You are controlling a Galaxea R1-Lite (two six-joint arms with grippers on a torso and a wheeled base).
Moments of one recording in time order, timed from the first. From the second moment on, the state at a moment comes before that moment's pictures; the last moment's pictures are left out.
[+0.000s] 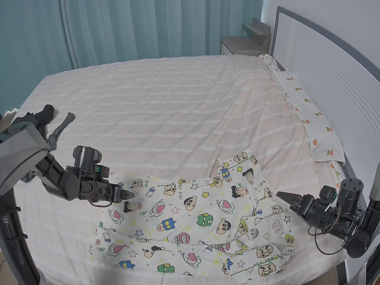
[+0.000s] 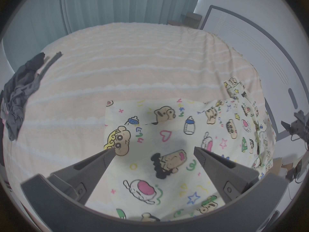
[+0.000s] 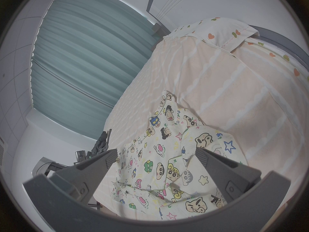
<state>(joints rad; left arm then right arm) -0.12 2.12 -0.88 -0.40 -0.15 -0.01 0.29 1.93 -0.02 -1.55 0.16 0.82</state>
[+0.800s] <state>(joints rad) -0.08 2.32 -1.05 -0.45 -0.16 -0.10 0.33 1.94 -0.02 -1.55 0.15 0.82</state>
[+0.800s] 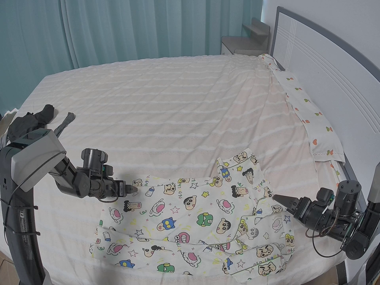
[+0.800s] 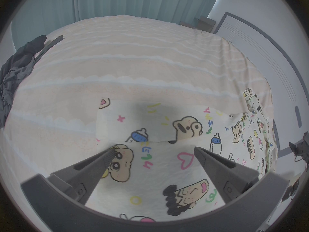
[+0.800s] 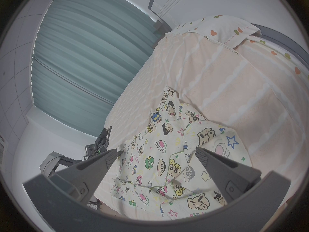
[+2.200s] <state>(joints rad) -0.05 2.31 -1.06 -0.47 -0.15 -0.09 0.35 1.94 -0.02 -1.55 0.13 0.82</state>
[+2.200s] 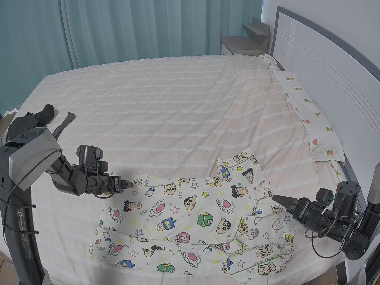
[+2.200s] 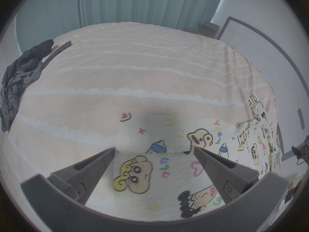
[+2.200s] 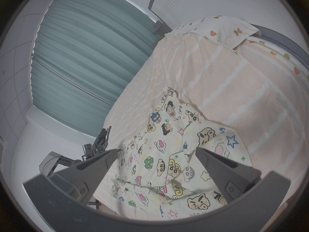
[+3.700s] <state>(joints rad) -0.09 2.29 -1.05 -0.59 -0.04 -0.21 0.16 2.26 -0.95 -0.84 0.26 0.35</state>
